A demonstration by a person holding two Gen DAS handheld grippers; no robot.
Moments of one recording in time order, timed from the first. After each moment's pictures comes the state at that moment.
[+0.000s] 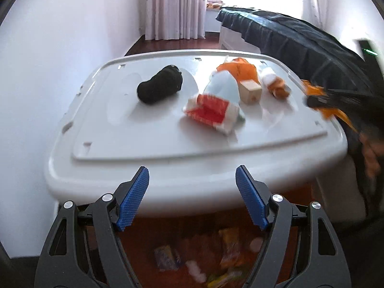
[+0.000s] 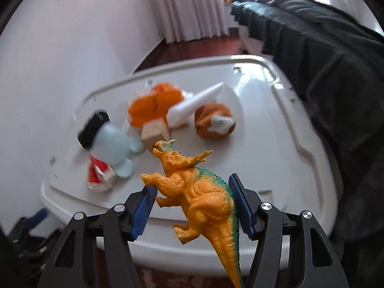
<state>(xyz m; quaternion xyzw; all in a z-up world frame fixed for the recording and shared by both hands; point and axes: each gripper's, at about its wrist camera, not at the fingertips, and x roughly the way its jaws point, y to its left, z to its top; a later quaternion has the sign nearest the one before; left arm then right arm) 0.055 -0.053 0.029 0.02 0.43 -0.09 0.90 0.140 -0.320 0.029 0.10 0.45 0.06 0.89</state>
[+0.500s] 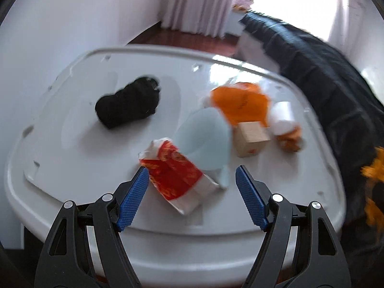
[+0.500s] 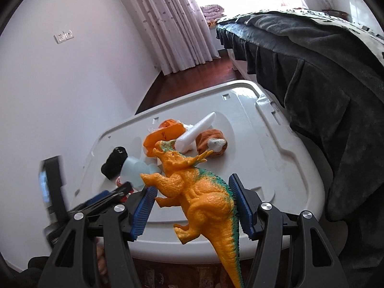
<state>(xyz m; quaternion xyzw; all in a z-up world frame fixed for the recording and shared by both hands) 0.153 -0.099 0.013 -0.08 0.46 -0.03 0.88 0.099 -0.342 0.066 0.17 0.38 0.05 0.91</state>
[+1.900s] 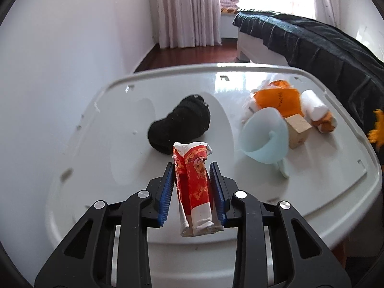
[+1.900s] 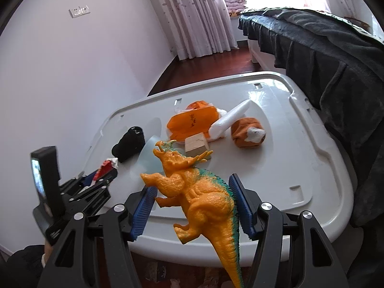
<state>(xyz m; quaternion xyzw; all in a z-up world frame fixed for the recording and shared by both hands) 0.138 -0.047 0.029 0.06 0.39 -0.04 0.92 0.123 -0.285 0.049 0.13 0.41 0.10 0.90</state>
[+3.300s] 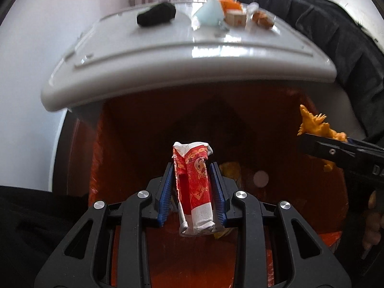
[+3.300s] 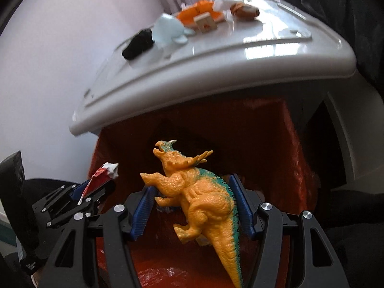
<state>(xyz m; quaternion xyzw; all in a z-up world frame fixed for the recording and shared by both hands) -0.054 -0.030 -0.042 0.05 0.51 -0.11 0.85 -0.038 -0.235 -0.053 0.16 0.52 0.09 0.83</state>
